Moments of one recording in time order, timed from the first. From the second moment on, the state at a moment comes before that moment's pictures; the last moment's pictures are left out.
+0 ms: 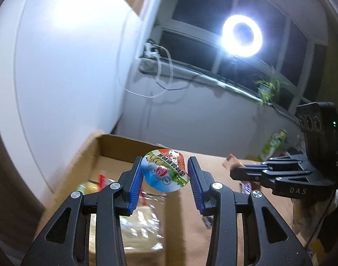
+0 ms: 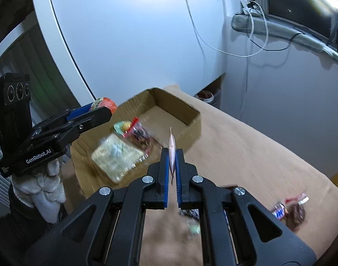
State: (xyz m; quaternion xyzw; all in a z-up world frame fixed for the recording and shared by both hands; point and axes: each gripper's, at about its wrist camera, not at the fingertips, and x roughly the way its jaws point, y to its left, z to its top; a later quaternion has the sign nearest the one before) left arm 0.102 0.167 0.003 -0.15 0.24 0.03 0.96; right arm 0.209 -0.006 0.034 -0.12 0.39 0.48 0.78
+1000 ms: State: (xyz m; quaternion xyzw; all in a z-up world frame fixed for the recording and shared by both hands) left arm 0.107 0.199 -0.020 -0.17 0.27 0.10 0.94; right arm 0.223 0.061 0.003 -0.13 0.40 0.47 0.77
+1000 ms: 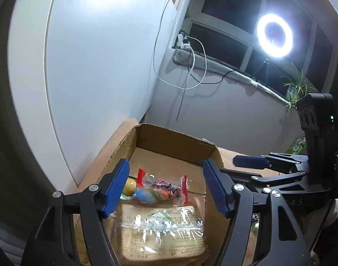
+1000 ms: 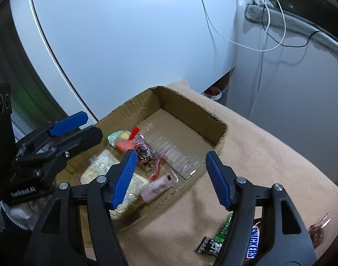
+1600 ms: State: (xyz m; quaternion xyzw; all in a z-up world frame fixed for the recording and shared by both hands) left arm 0.099 0.187 -0.009 -0.18 0.25 0.07 0.95; right arm 0.222 0.002 0.027 -0.13 0.39 0.44 0.80
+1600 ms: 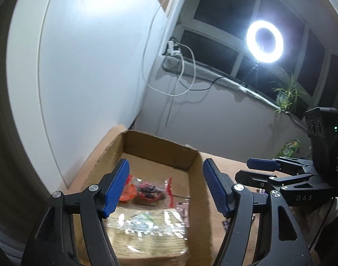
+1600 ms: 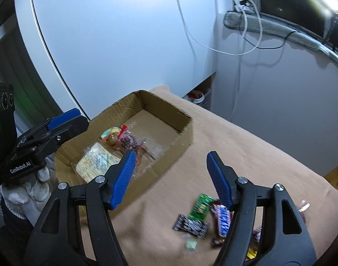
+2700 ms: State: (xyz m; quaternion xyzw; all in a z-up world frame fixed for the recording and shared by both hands) left arm 0.122 0.008 -0.074 -0.07 0.38 -0.13 0.91; right arm 0.188 -0.167 -0.041 -0.14 0.45 0.40 0.78
